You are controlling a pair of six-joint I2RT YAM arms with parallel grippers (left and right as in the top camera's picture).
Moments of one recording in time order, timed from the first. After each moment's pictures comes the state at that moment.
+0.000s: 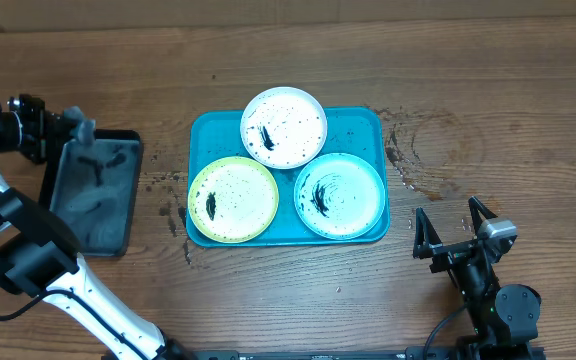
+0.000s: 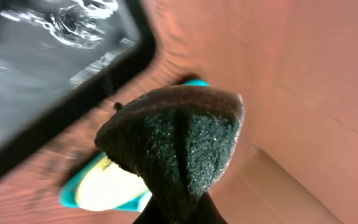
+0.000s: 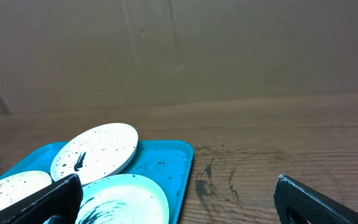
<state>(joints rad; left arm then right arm) 0.66 2.28 2.22 -1.58 0.76 -0.42 0.10 0.01 0.02 -0.02 -0.14 0.17</state>
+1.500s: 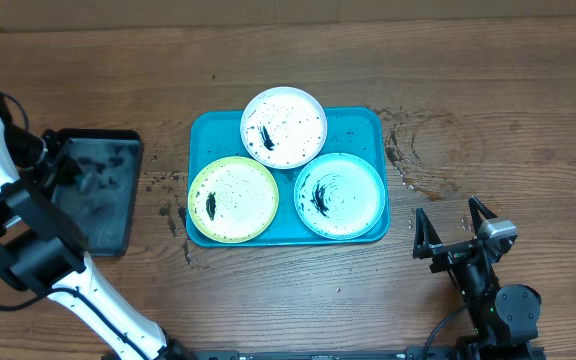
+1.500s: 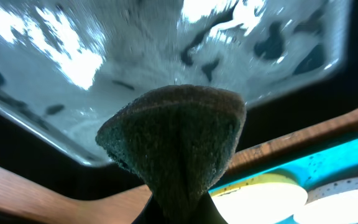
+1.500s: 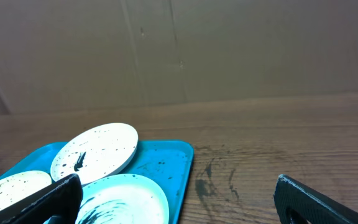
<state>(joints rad) 0.60 2.26 2.05 -1.58 0.24 -0.45 0.10 0.01 0.02 -0.02 -0.14 0.17</state>
